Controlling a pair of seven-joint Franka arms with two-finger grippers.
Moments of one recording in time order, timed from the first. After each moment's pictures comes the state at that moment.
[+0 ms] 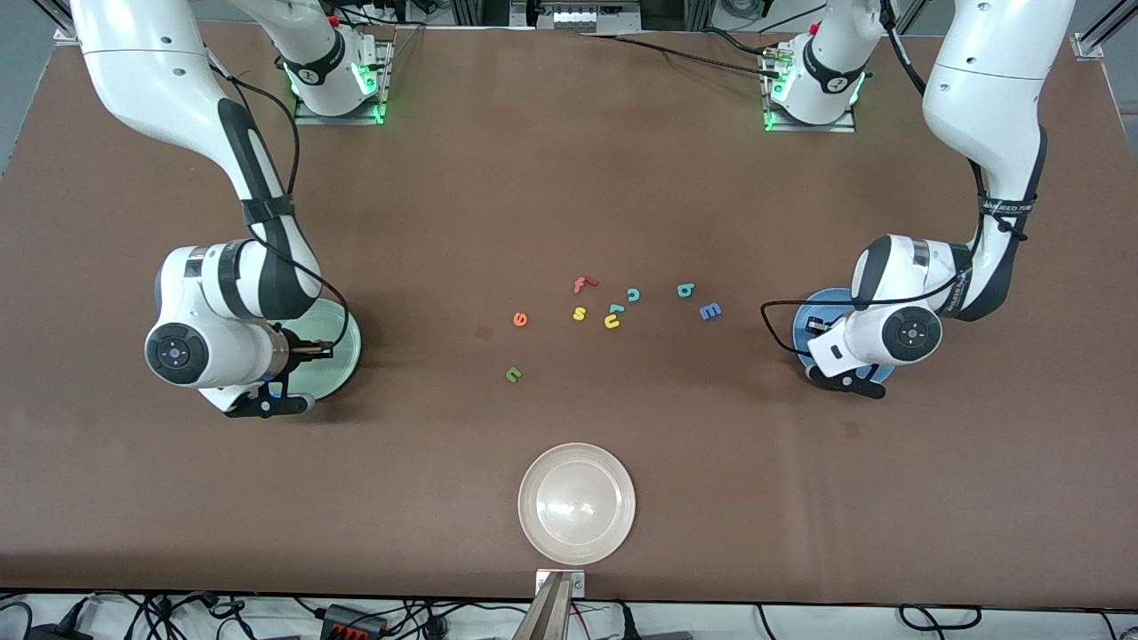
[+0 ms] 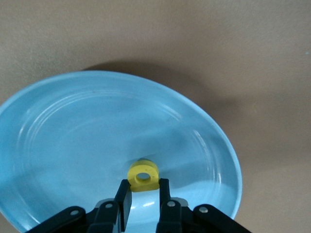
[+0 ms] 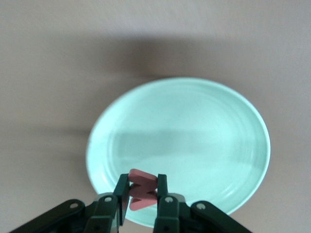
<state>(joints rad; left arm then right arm) -0.07 0.59 -0.04 -1.86 0.14 2.14 0.10 0.22 0.65 -0.12 -1.59 0.06 1.95 0.03</state>
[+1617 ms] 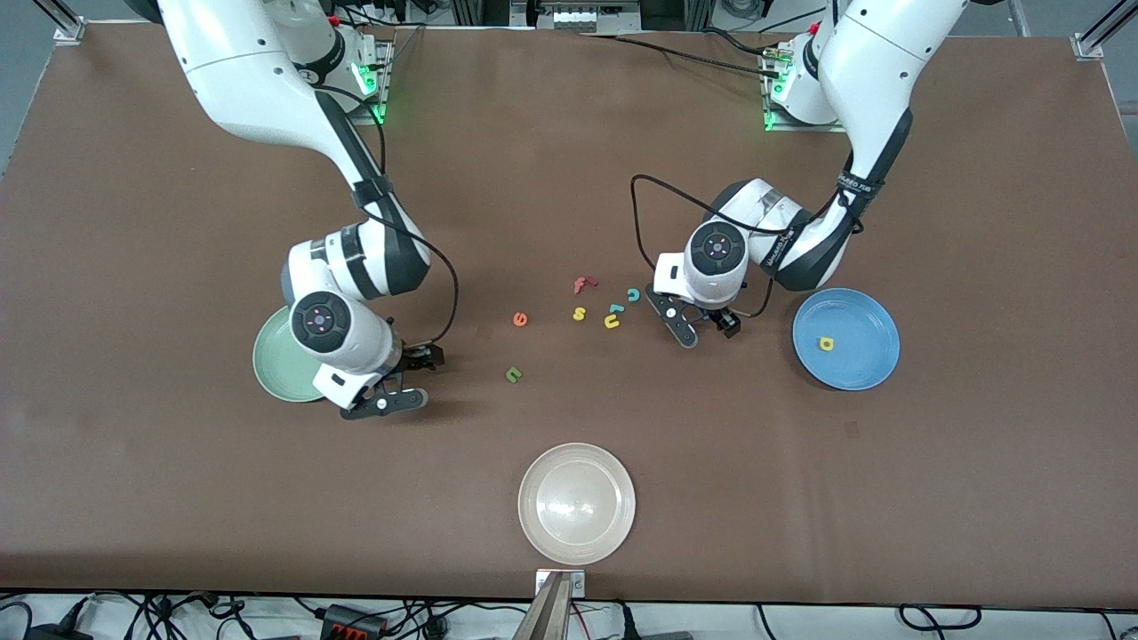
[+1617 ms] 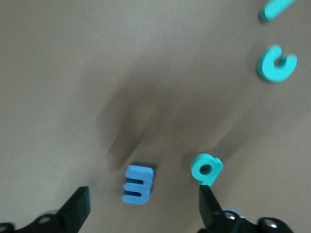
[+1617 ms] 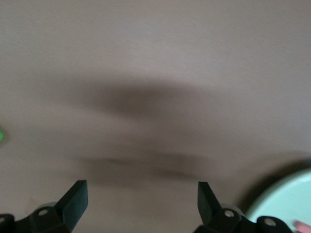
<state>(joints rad) -0.21 0.56 -0.31 -1.97 0.31 2.28 0.25 0.41 0.74 -0.05 -1.51 0.04 2.19 0.12</state>
